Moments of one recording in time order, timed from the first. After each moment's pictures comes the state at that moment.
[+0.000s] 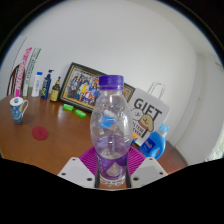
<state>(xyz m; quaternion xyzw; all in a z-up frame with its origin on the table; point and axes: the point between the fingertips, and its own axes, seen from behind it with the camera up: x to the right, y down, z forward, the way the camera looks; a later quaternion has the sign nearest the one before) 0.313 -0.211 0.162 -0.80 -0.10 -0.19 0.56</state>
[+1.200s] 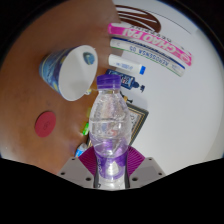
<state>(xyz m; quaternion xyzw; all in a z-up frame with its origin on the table) 0.007 -0.087 0.205 -0.47 -0.59 -0.58 0.30</state>
